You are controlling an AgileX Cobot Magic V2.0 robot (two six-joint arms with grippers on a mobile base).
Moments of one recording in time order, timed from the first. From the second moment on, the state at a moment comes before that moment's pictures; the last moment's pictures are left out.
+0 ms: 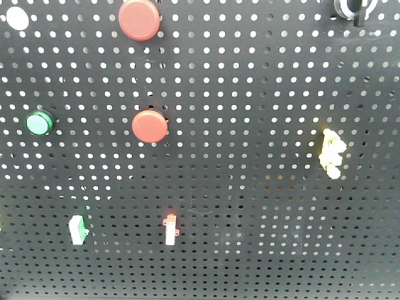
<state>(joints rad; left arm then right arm) -0.35 0.83 -1.19 -0.44 0.30 0.42 -0.07 0.57 -0.86 0.06 0.18 0.09</state>
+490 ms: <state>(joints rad) -0.59 1.29 -1.54 -0.65 0.31 0.69 -0.07 0.57 -0.86 0.06 0.24 0.09</state>
